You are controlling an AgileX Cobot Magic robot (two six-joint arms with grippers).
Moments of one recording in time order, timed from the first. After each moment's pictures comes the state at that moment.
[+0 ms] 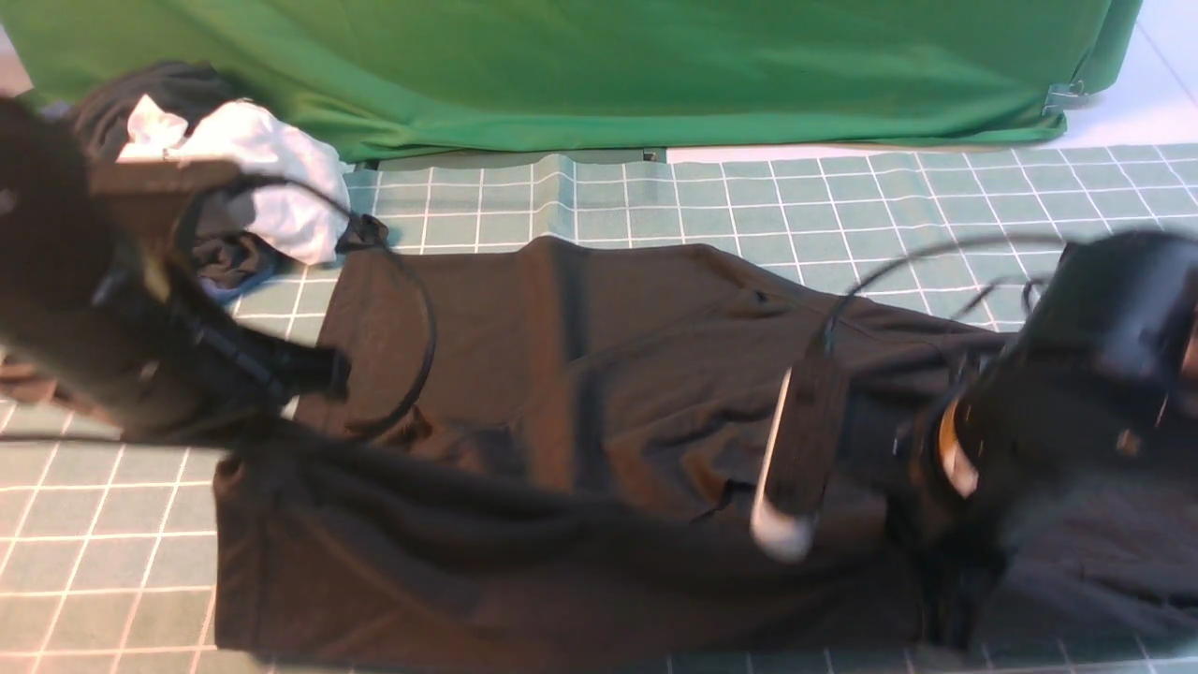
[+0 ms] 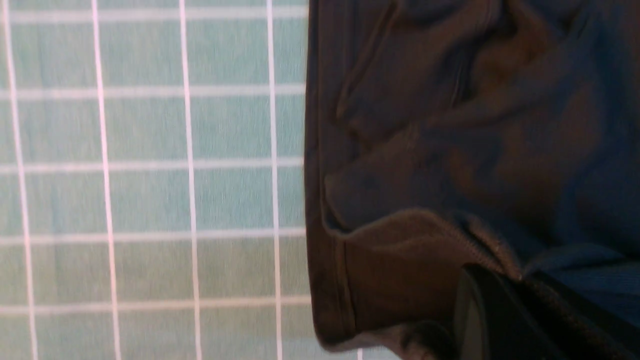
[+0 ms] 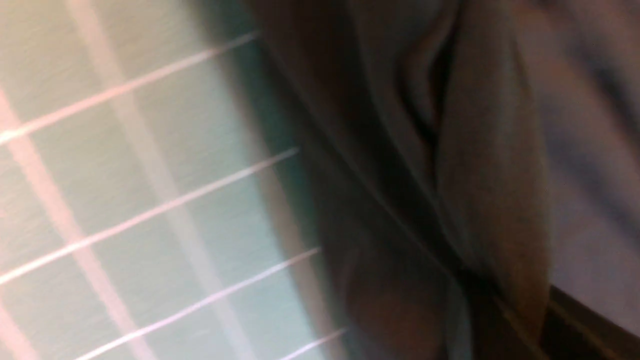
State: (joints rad) right arm 0.77 1.48 -1.01 -0.14 0.91 -0.37; left arm -0.29 1.34 -1.06 0.10 1.06 -0.36
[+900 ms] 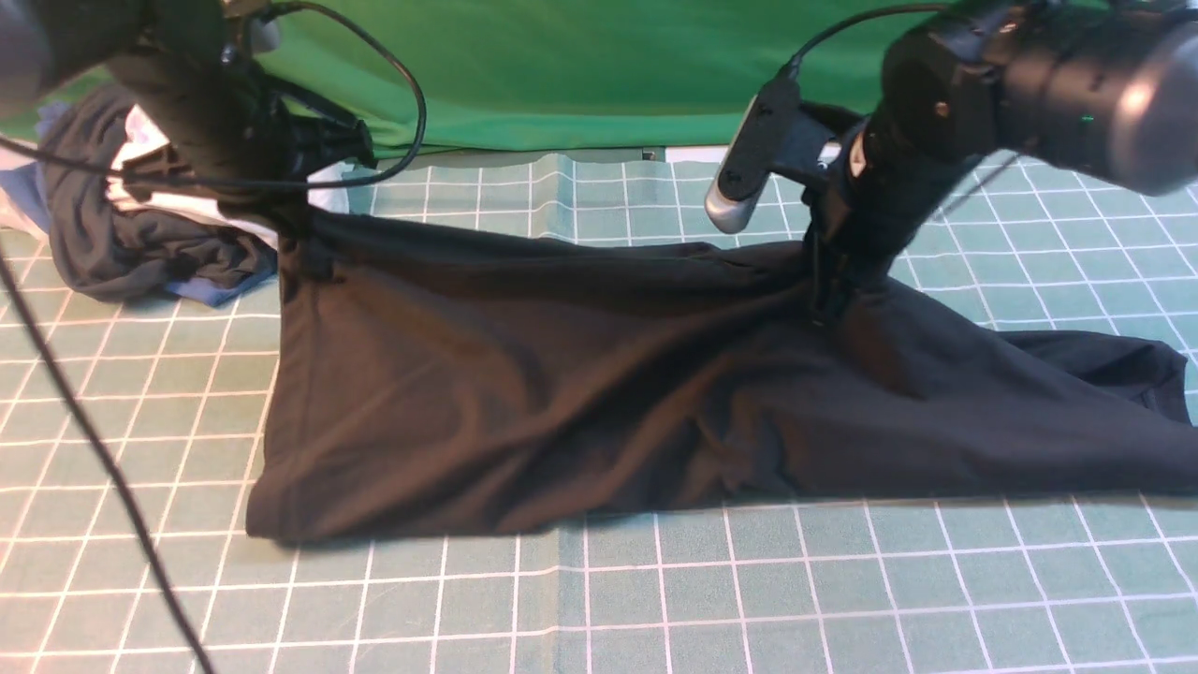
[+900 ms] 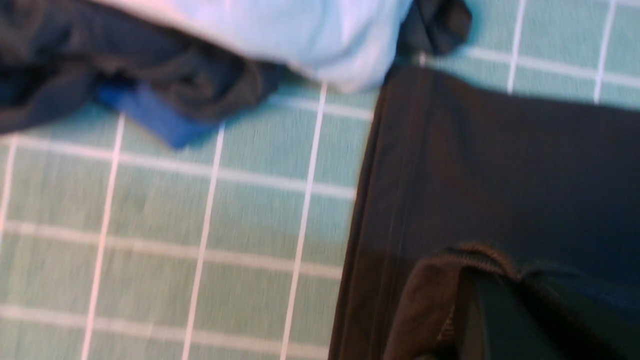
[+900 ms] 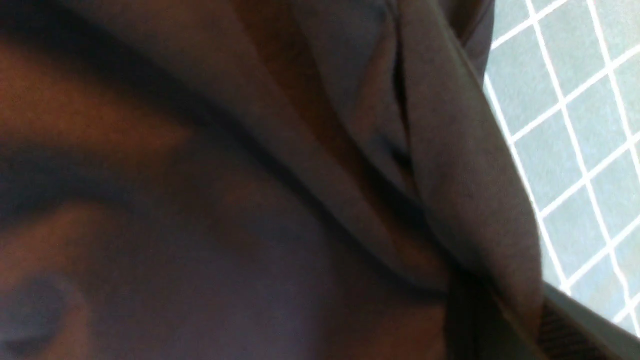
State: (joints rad) right arm 0.48 1.98 -1.61 -0.12 0.79 -0.56; left arm -0.05 1.97 -1.68 0.03 0.96 -0.30
